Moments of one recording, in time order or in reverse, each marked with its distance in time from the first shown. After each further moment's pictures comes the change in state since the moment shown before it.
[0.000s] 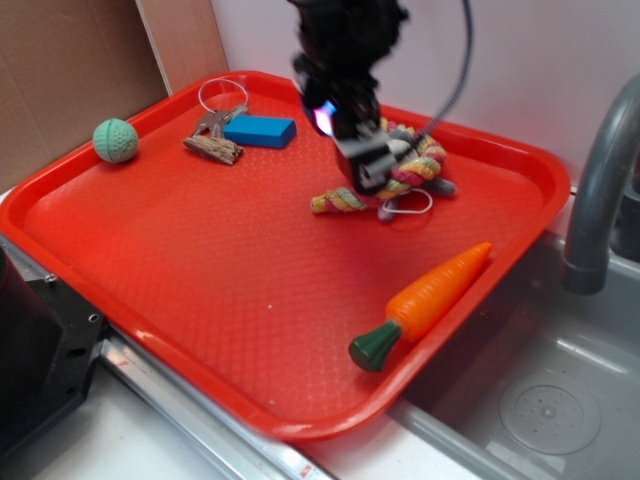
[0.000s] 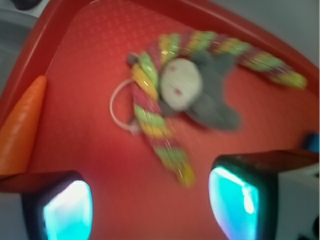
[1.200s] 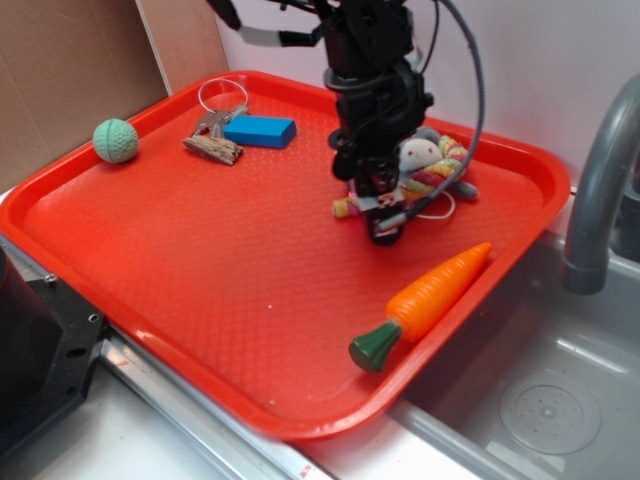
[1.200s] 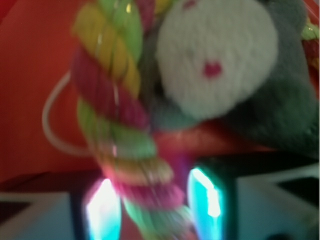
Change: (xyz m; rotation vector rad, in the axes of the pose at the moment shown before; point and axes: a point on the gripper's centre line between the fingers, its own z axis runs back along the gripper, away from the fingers) arm -0.001 -0.001 -0.042 -0.057 0.024 -0.071
